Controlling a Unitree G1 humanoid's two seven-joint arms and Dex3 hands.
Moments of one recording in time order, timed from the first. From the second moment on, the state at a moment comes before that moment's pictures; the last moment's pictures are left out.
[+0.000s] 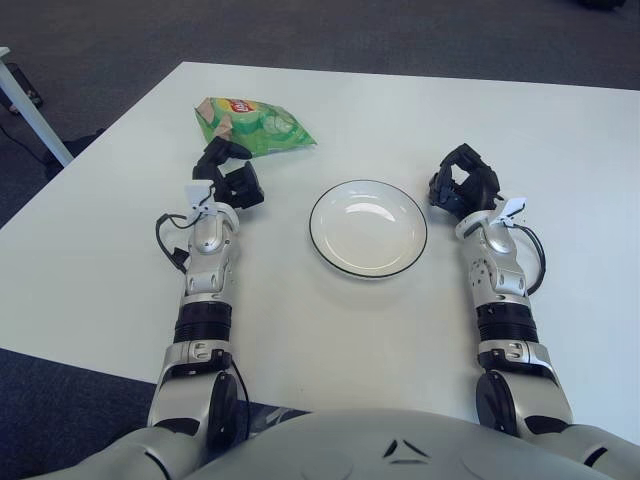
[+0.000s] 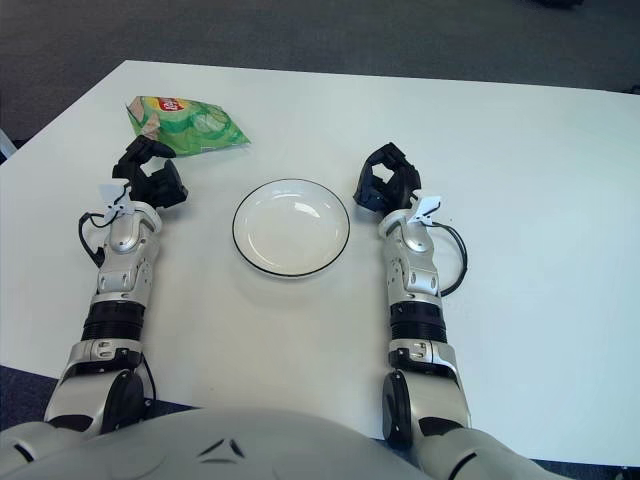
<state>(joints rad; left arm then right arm) -0.33 0.05 0.21 0.29 -0.07 -0.15 0.12 -0.34 -0.04 -0.21 0.30 0.21 -0.05 0.04</state>
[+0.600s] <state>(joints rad) -0.33 0.05 0.21 0.29 -0.06 -0.15 0.12 -0.34 -0.04 -0.21 0.30 0.21 -0.05 0.04</state>
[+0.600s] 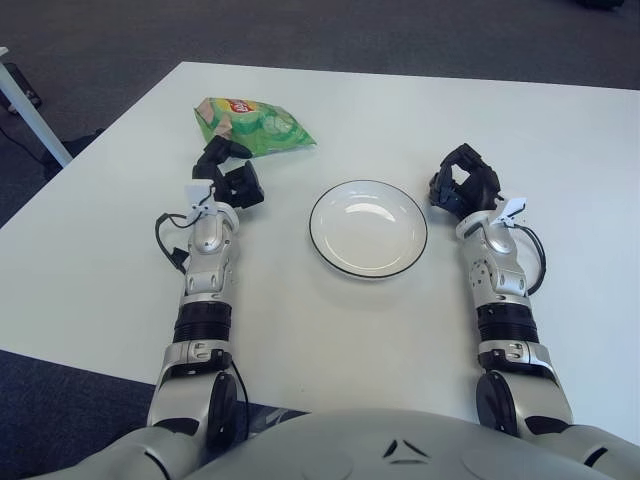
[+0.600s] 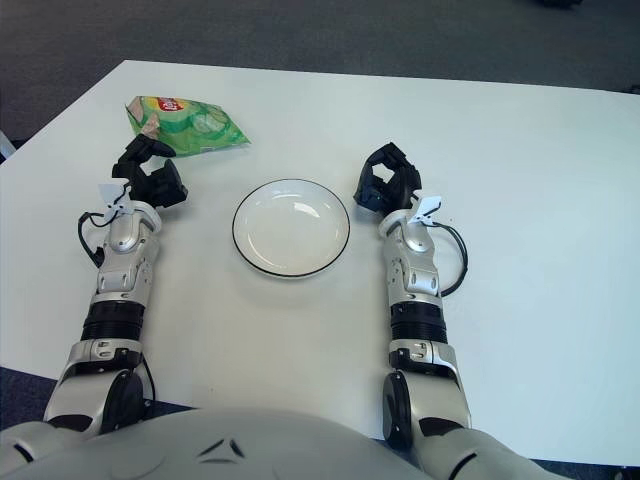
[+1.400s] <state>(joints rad) -0.35 0.13 0.15 0.33 0.14 -0.24 0.19 -0.34 -0.04 -0.20 0.29 0.19 -0.05 0.04</state>
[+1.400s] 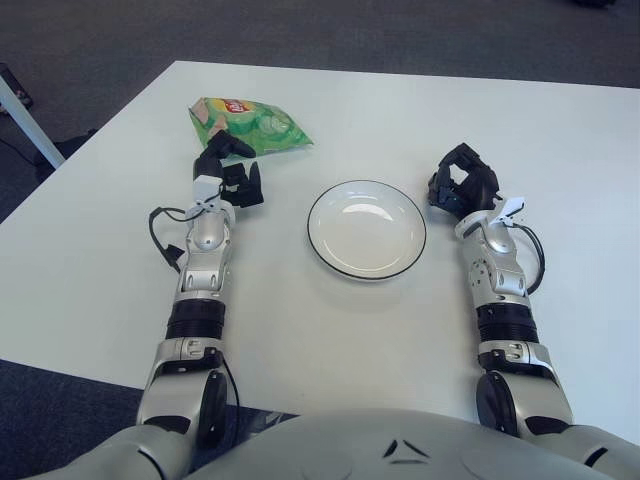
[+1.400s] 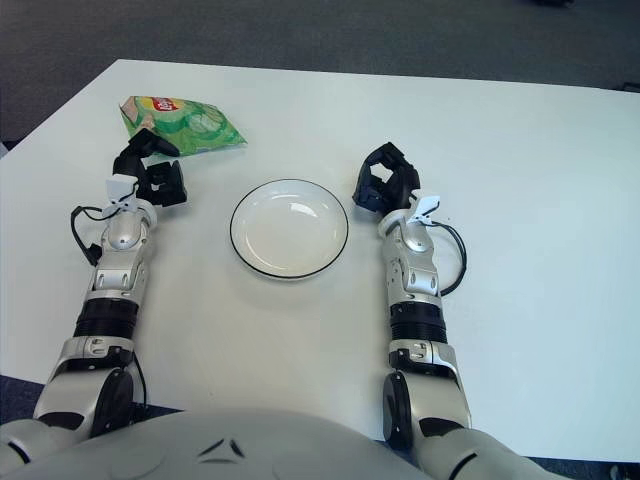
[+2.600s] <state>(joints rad) -0.42 0.41 0.02 0.02 0.55 -0.12 0.22 -0.34 -0.07 -0.18 0.30 0.13 -0.09 0.02</state>
